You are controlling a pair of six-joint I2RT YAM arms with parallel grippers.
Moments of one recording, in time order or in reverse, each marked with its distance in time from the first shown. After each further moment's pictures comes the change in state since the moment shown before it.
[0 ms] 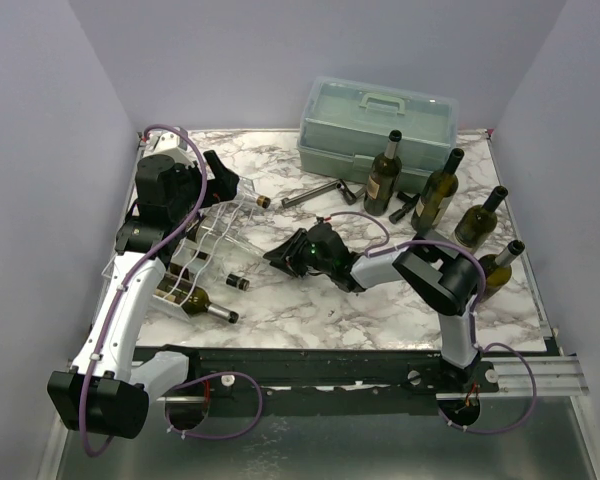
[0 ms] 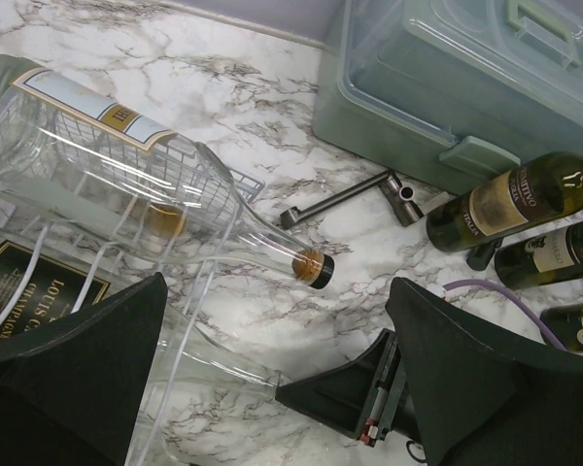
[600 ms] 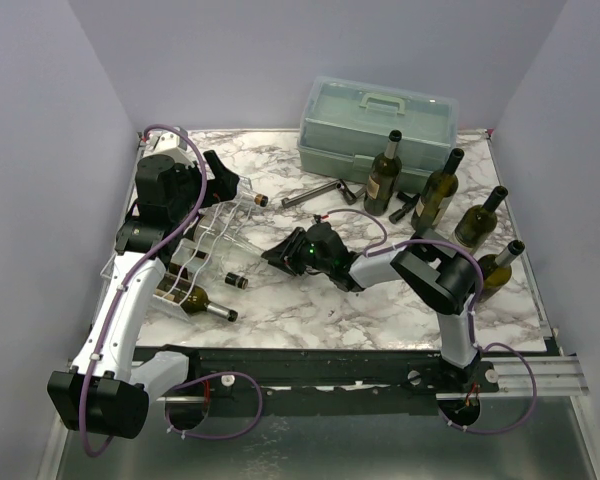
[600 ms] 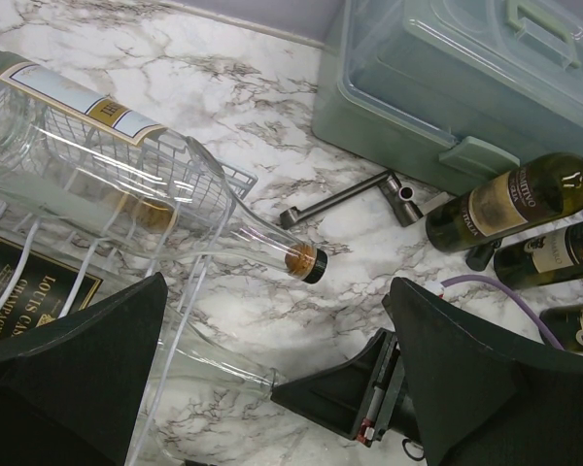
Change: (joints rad) left arm 0.000 0.000 0.000 0.000 0.000 -0.002; right arm 0.000 0.026 0.026 0.030 -0.020 -0.042
